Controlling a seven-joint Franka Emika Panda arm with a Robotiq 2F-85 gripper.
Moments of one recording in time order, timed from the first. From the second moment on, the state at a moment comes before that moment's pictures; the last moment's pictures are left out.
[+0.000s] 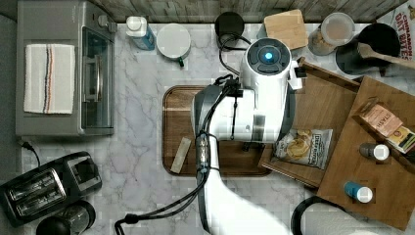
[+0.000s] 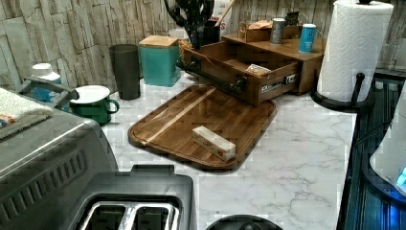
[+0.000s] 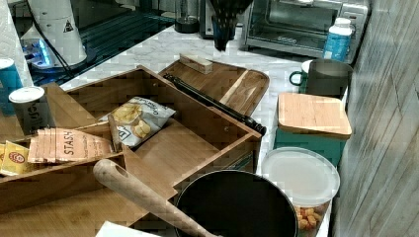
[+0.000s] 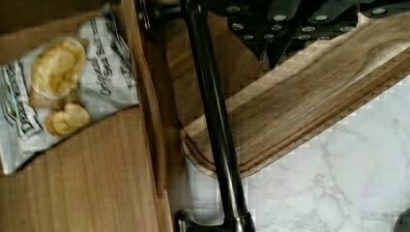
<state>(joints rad) -0.05 0.24 -0.05 -1.87 -0.08 0.45 -0.26</state>
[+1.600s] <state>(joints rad) -0.05 0.54 -0.05 -1.78 -0.19 0.59 -0.26</state>
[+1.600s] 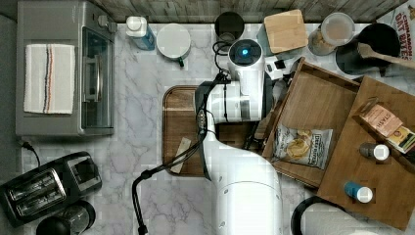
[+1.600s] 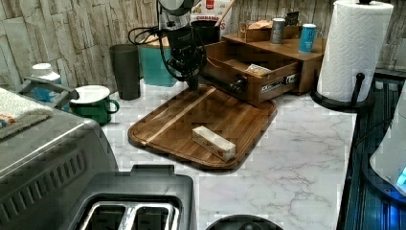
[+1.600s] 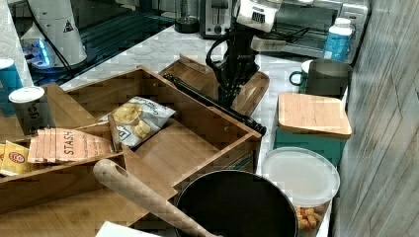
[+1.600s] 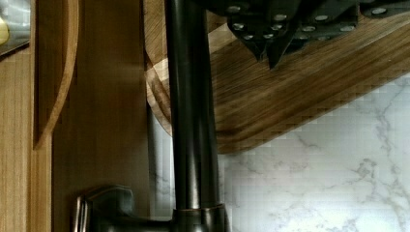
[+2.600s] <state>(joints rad) -0.12 0.44 -0.05 -1.89 -0.16 0.65 -0.58</state>
